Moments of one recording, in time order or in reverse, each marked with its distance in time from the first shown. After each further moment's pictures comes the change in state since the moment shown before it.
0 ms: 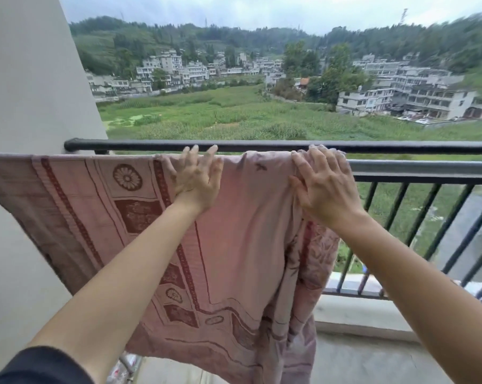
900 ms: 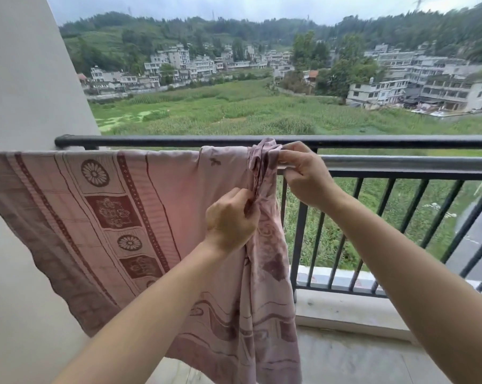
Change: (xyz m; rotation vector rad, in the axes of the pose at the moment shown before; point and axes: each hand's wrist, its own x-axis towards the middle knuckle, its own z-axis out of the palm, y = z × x) left_hand -0.087 0.142 0.047 -0.313 0.257 0.255; right_hand 0.003 0.066 -0.021 0.988 -0.132 0.066
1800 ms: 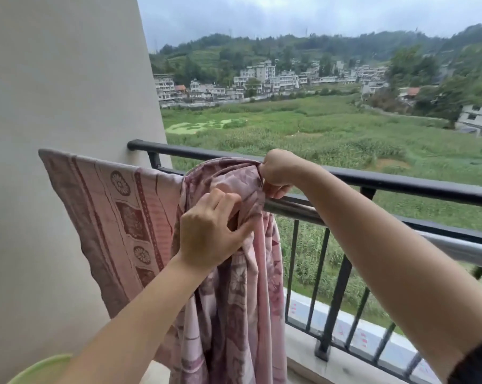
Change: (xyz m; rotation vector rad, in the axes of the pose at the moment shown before) left_hand 0.056 -0.008 0.002 0.433 0.183 0.044; right_hand 0.165 0.003 0.032 -0.247 -0.576 0.231
